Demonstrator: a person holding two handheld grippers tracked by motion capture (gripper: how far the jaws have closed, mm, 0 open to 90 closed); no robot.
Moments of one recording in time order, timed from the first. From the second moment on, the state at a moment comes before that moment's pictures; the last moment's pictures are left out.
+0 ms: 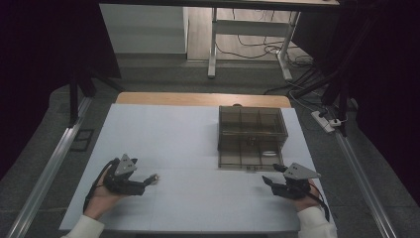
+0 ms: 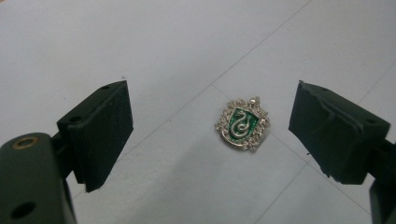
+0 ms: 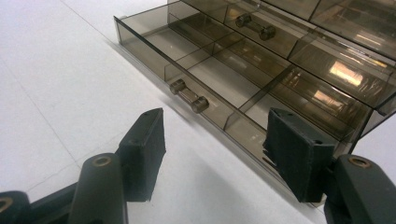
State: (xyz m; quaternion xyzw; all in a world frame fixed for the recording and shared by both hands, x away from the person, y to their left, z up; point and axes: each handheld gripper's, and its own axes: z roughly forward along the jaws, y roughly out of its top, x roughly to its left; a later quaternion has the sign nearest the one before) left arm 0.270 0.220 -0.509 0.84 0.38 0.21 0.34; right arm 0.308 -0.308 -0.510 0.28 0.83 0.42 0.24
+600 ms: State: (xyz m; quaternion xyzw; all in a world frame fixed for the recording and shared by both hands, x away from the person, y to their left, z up) left arm 0.300 0.210 -0.507 0.88 0.34 0.13 0.31; right arm 0.307 -0.306 -0.510 0.28 0.83 0.42 0.24
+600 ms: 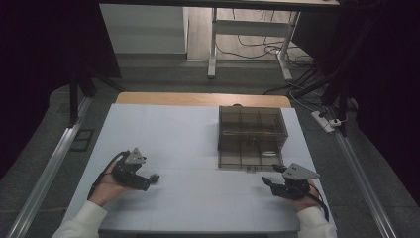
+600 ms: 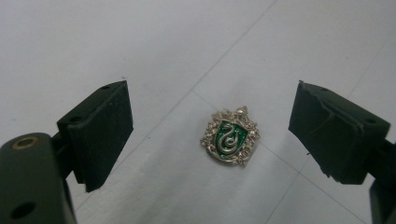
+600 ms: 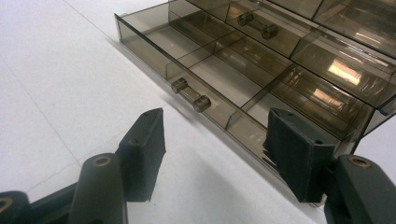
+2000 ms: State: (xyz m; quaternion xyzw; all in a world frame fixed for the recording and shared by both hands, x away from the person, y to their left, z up) left arm 0.311 0.197 -0.526 0.92 0.29 0.07 0.26; right arm 0.307 -0.304 -0.509 0.28 0.83 0.42 0.24
